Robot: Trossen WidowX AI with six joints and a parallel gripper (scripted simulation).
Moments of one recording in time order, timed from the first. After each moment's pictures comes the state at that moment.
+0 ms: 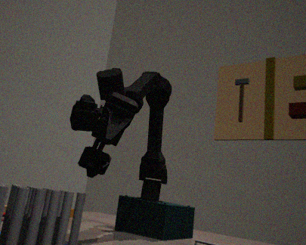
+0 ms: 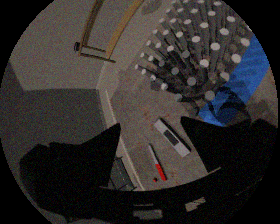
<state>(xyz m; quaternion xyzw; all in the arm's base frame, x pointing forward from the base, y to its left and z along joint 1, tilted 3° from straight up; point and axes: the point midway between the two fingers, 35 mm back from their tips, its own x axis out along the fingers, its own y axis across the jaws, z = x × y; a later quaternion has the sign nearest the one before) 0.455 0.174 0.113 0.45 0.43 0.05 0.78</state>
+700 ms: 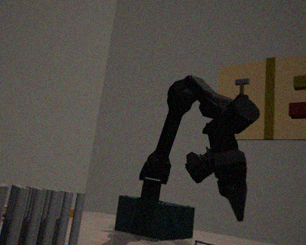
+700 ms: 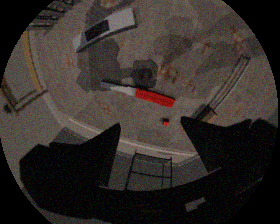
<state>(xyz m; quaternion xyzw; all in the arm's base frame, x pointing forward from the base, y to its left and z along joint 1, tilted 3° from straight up) 0.266 0.382 0.063 0.55 0.60 -0.26 0.52</state>
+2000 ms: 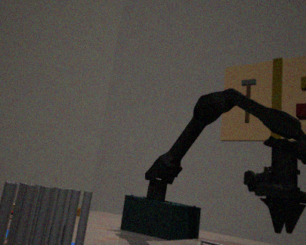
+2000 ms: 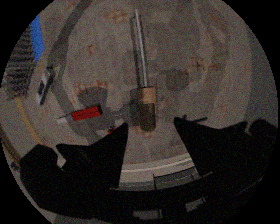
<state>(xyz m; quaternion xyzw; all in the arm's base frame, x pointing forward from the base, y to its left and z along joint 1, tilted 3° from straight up) 0.101 0.425 0.039 0.55 0.49 -0.51 0.45</state>
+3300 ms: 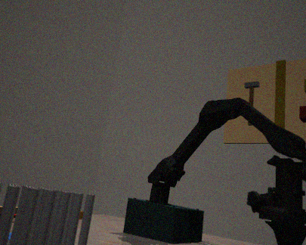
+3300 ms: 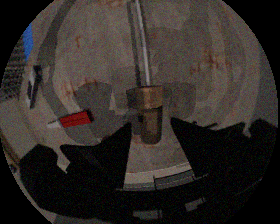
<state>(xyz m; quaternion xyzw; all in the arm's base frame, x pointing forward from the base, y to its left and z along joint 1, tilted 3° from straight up) 0.101 0.431 -0.002 0.55 0.49 -0.51 0.44</state>
